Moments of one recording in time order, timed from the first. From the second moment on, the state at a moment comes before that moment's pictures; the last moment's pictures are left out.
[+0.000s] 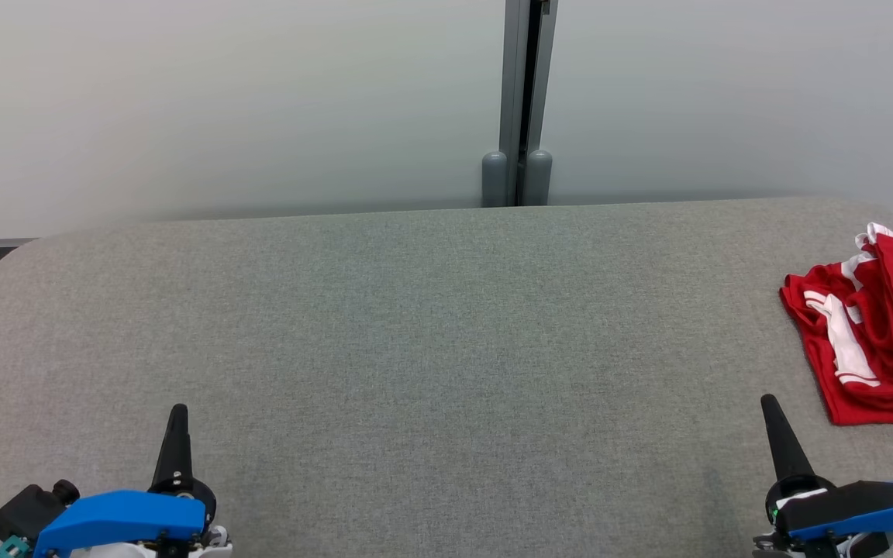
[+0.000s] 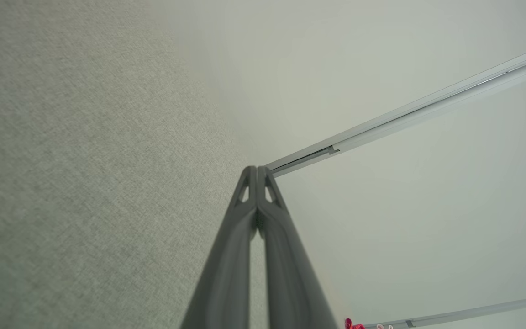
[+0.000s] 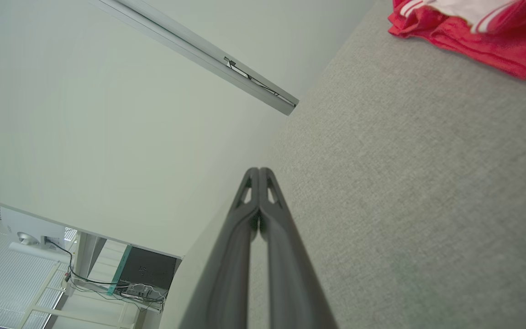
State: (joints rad) left arm -0.05 0.09 0.02 0.32 -1.15 -0.13 -0.03; right arm -0.03 -0.04 -0.11 0.25 1.04 0.13 0.03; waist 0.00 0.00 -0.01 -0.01
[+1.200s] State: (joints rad) left arm -0.08 0.06 0.08 0.28 -1.44 -0.13 0.06; right arm -0.08 -0.04 -0.11 0.25 1.40 0.13 0.08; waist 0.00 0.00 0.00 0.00
